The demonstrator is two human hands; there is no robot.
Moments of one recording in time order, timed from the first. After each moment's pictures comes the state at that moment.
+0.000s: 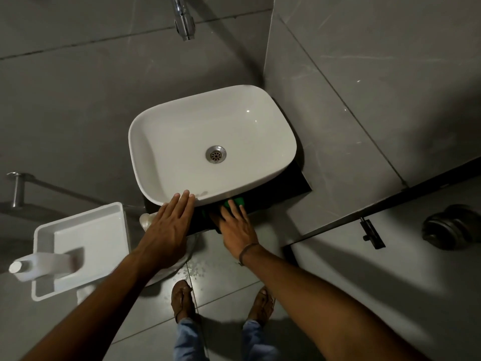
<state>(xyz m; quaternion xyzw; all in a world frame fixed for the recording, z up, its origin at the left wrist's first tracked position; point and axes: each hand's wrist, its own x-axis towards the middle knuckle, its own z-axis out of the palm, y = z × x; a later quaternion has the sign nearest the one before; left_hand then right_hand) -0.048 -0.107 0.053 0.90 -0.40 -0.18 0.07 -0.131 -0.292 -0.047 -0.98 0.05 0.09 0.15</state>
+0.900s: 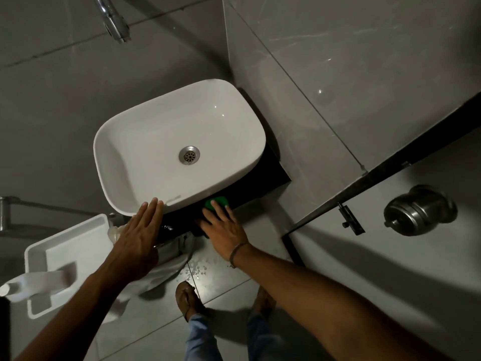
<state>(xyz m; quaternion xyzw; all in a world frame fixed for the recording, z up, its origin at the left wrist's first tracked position) -0.053 -0.116 0.059 0.90 -0.38 -0.18 0.09 -0.151 -0.322 -0.049 -0.98 0.03 0.09 0.17</state>
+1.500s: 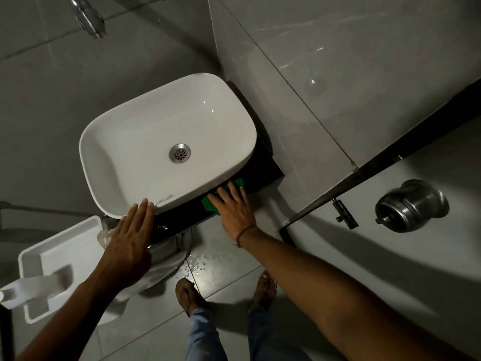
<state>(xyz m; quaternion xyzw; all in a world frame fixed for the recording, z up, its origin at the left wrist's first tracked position) -0.058 -0.118 0.058 0.90 -0.39 -0.17 0.05 -0.142 -0.373 -0.051 -0.97 0.12 0.04 0.19</state>
